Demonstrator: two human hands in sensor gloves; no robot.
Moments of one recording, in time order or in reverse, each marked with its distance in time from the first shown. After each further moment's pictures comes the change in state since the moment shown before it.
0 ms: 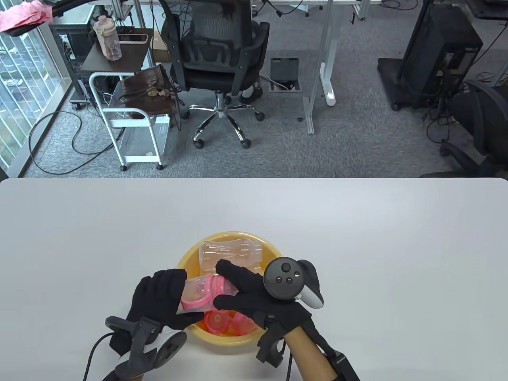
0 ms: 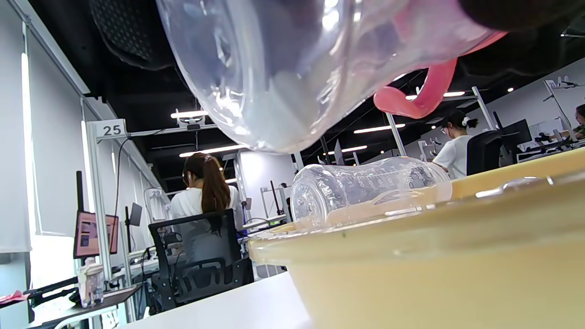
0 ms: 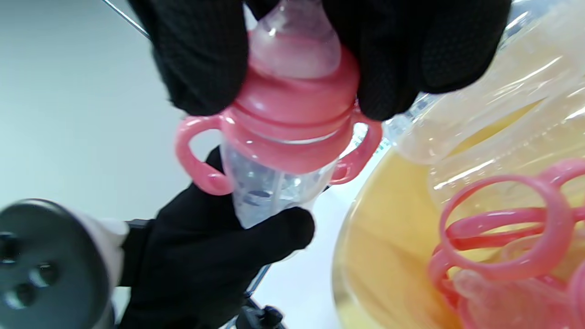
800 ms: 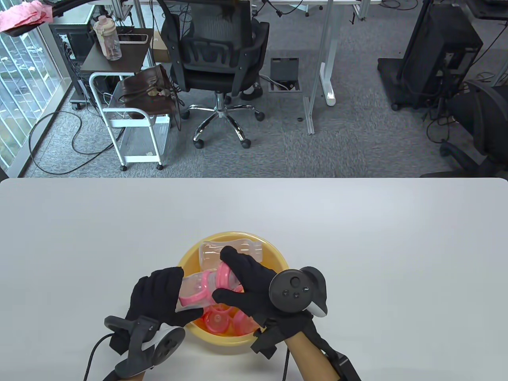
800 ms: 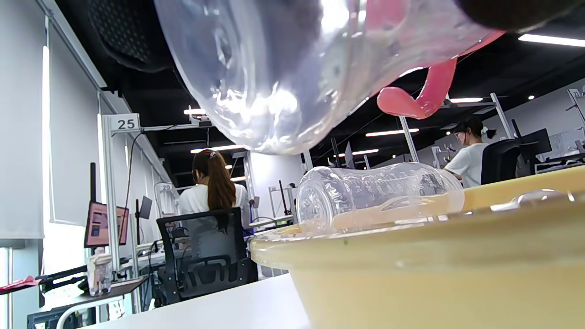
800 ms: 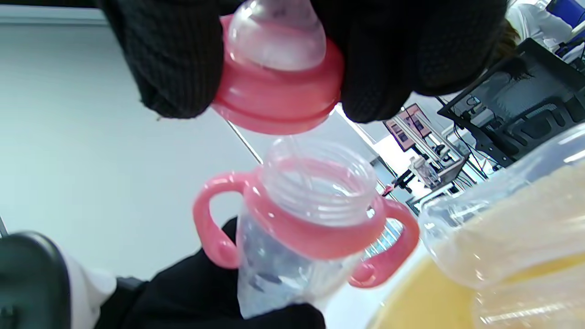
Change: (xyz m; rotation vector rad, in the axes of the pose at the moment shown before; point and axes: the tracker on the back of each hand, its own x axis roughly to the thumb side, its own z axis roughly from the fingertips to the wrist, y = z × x) left_hand -0.003 0.001 -0.001 -0.003 0.049 0.032; right_hand 0.027 -0.014 0.013 -0.300 -0.152 0.172
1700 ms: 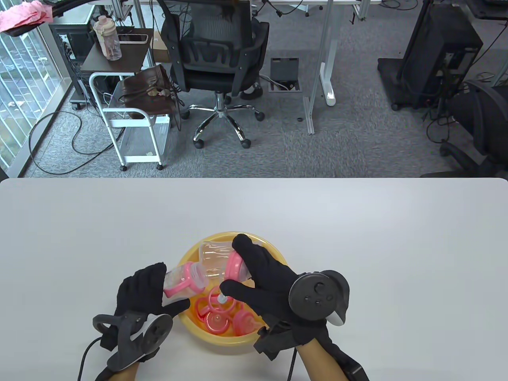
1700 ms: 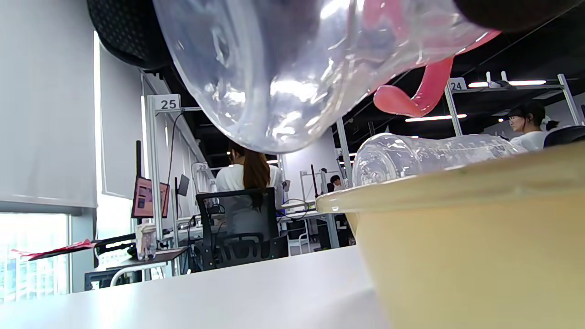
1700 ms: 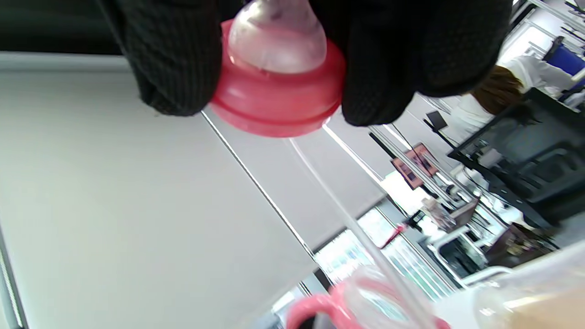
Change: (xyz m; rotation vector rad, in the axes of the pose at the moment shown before) left_hand -0.026 -0.011 -0.001 -0.058 0.134 -0.004; right_hand 0.035 -0.037 0.006 -0.058 0.020 0.034
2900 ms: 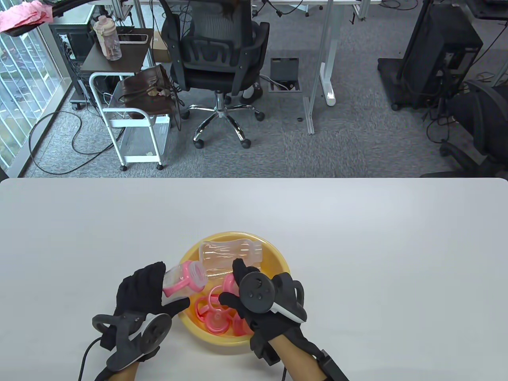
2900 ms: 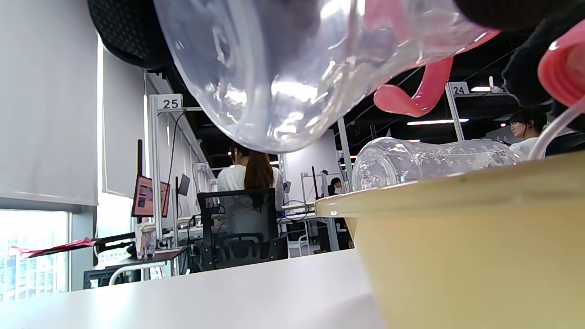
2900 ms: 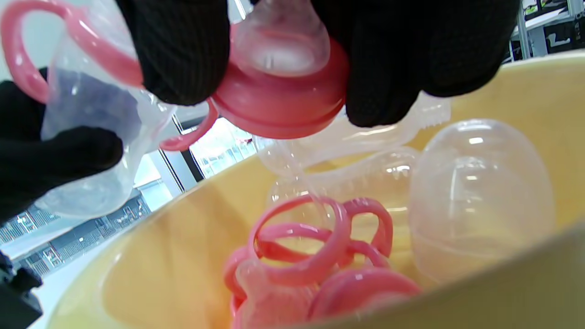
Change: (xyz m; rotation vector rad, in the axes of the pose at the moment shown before) left_hand 0.000 -0.001 0.000 -0.002 0.001 0.008; right_hand -0.063 0.092 0.000 0.337 0.329 0.400
